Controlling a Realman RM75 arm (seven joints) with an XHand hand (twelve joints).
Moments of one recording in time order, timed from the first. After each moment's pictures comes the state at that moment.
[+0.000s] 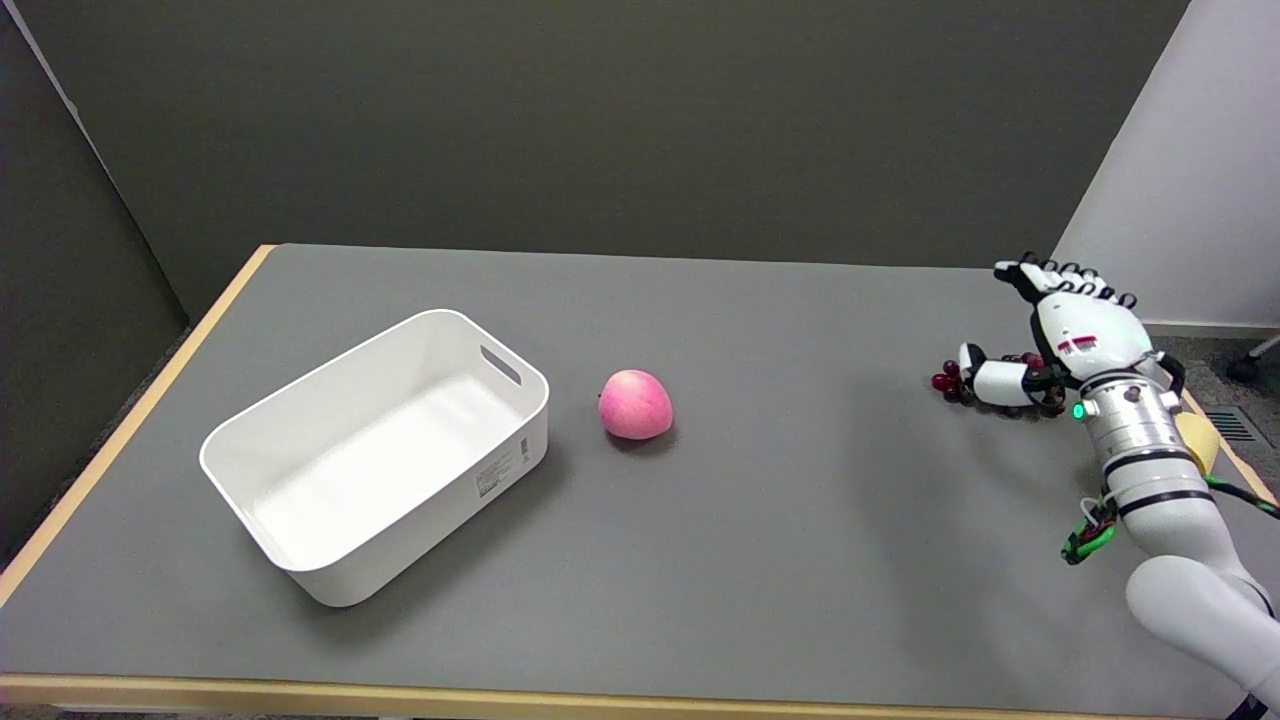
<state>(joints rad) -0.34 -0.90 -1.48 1.42 1.22 0.62 -0.28</state>
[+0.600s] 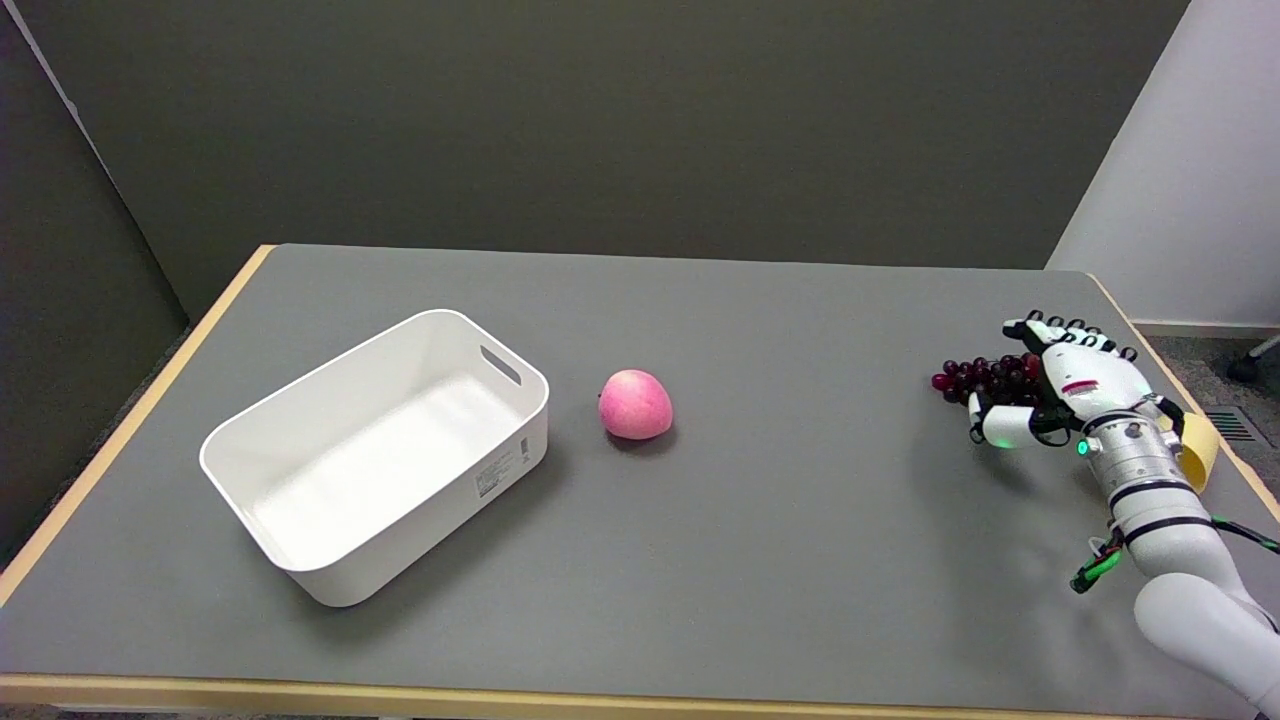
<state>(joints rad) -0.34 -0.90 -1.51 1.32 1.32 0.57 -0.31</state>
